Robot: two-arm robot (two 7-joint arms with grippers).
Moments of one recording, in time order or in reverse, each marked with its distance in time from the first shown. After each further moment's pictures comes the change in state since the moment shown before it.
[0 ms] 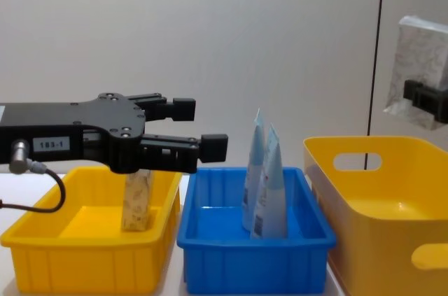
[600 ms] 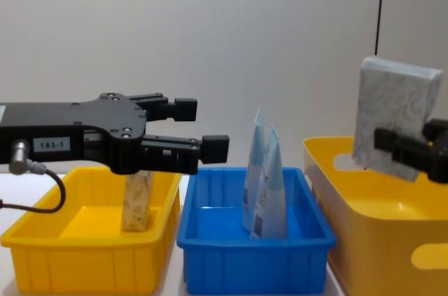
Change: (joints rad) left arm -0.001 0.001 0.002 -0.001 0.003 -0.002 -0.006; right arm -0.076 0.126 -0.063 -0.029 0.030 -0.115 0.221
